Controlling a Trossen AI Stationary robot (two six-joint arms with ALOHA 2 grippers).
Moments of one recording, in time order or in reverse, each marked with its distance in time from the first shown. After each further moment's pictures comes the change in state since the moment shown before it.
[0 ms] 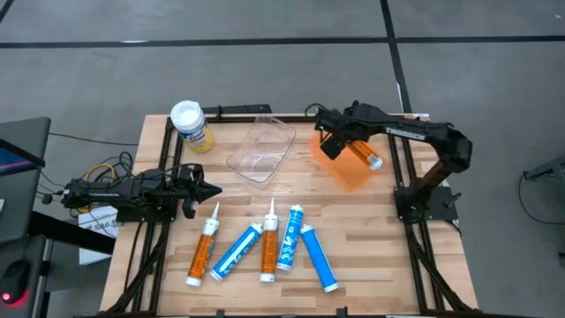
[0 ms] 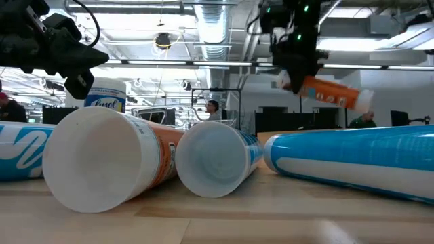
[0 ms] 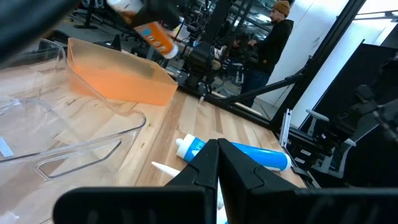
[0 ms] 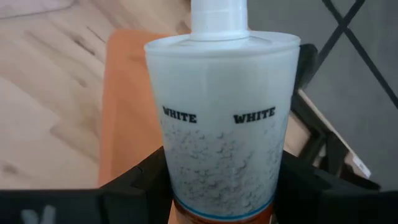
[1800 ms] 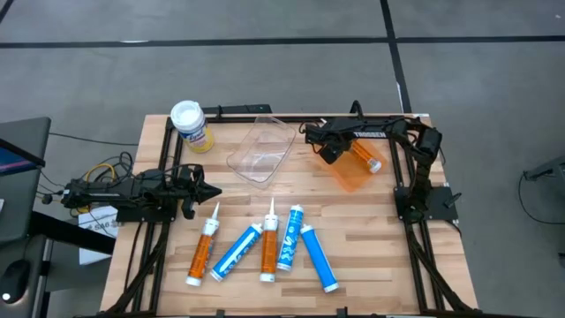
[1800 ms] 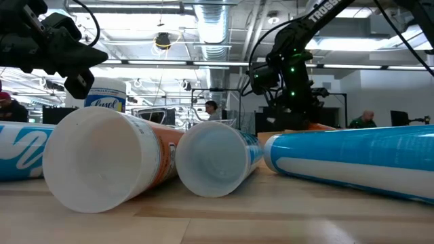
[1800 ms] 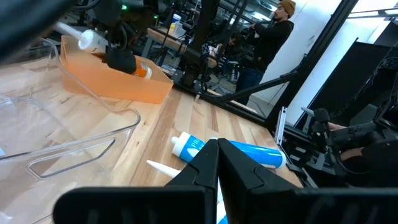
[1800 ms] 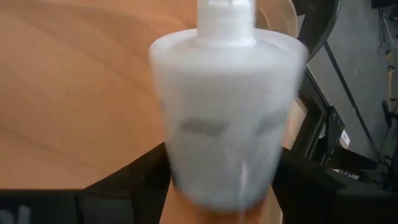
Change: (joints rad) left arm 0.000 0.000 0.000 0.000 0.026 0.000; right arm -0.074 0.265 -0.151 0.131 0.156 0.095
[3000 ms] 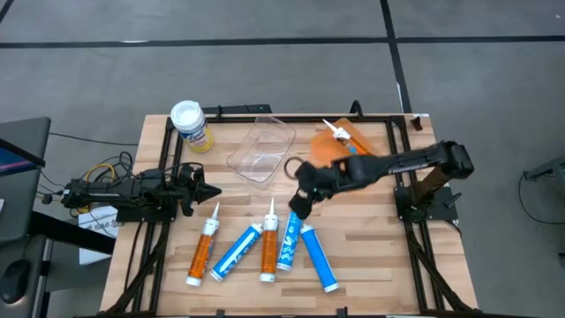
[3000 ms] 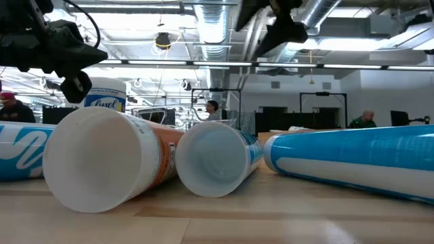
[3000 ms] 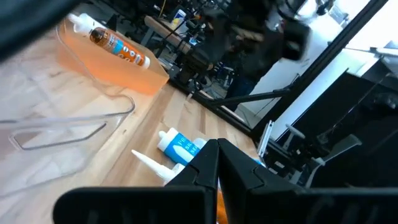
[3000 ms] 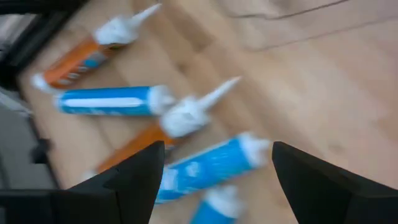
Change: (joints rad) left arm 0.000 0.000 0.000 0.018 -0.004 -0.204; right arm 0.590 -0.246 0.182 0.303 -0.501 0.361
